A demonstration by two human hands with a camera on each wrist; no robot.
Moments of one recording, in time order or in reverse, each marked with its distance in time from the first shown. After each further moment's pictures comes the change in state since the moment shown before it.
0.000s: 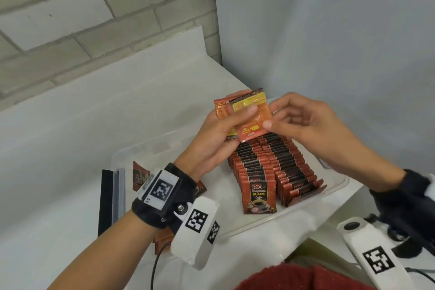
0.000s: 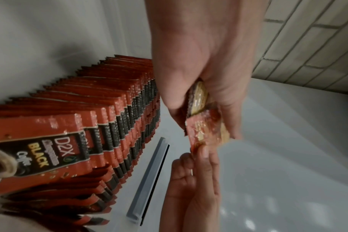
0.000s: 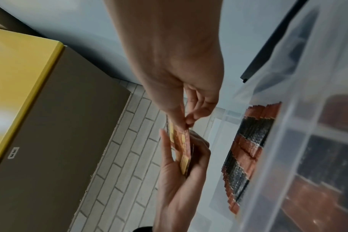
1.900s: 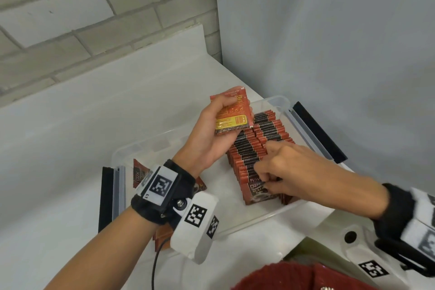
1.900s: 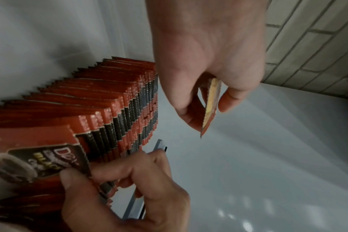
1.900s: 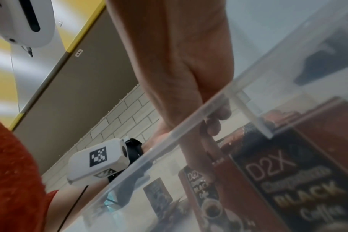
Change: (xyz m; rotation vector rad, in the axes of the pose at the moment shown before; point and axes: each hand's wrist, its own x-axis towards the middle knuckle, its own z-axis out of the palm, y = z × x) left_hand 0.000 0.009 0.002 -0.242 0.175 -0.032; right_hand -0.026 0.006 0.021 -1.099 -0.557 -0.280
